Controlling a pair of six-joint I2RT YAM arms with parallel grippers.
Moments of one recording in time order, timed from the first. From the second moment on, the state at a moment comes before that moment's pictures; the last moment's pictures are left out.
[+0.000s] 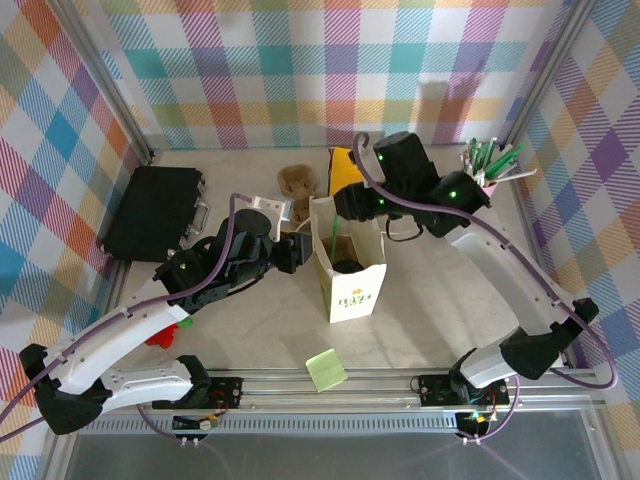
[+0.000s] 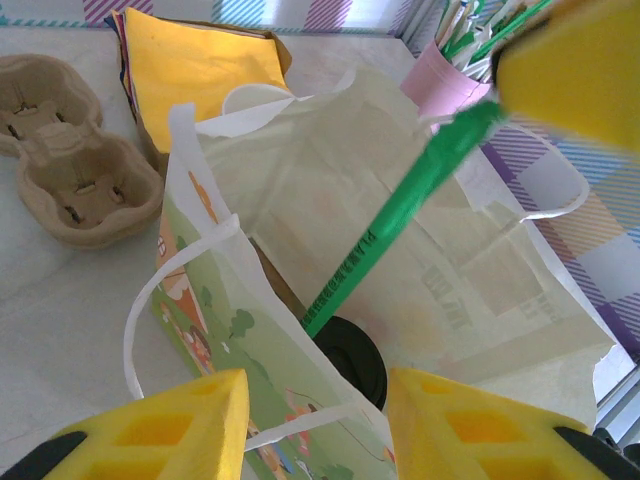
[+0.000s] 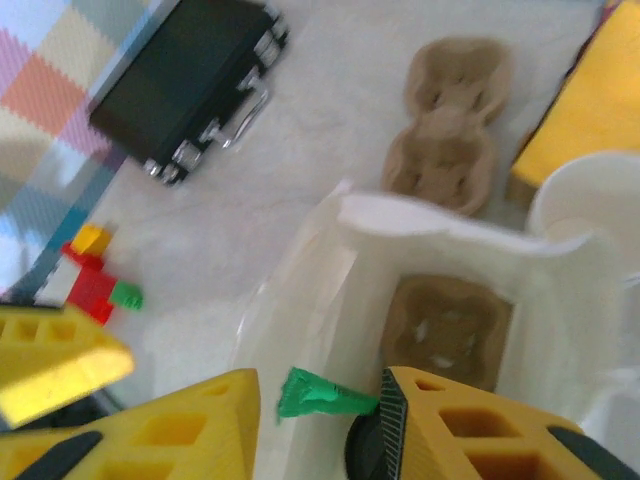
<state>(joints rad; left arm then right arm) -0.89 1.07 1.19 -0.62 -0.16 -0.52 0.70 1.48 1.83 -1.02 -0.09 0.30</state>
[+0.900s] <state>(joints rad) -0.89 1.04 1.19 -0.66 -0.20 -0.53 0.28 2.14 2.29 -1.00 0.02 0.20</state>
